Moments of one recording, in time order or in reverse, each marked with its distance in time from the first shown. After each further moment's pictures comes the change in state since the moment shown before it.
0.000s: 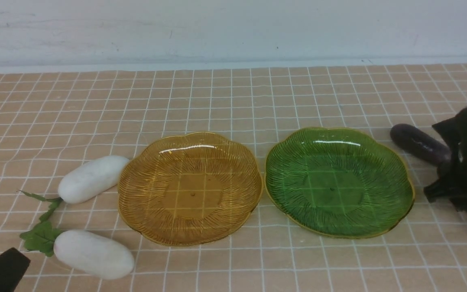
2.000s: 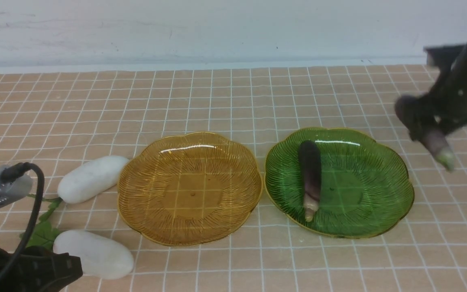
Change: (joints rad) right arm -0.074 0.171 -0.582 0.764 0.268 -0.361; left arm -0.002 0.594 -0.209 0.219 0.234 0.094
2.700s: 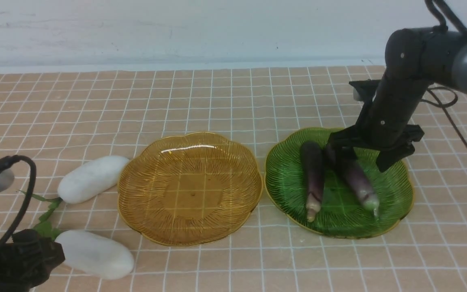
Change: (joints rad) right arm 0.216 0.039 0.048 -0.120 0.004 0.129; left arm 0.000 0.248 0.000 0.239 -0.193 -0.332
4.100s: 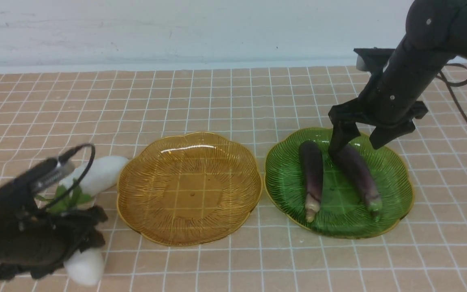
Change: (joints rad) right arm 0.000 -0.071 0.000 0.038 0.001 -0.068; left arm -0.151 0.514 -0.506 -0.156 0.020 0.277
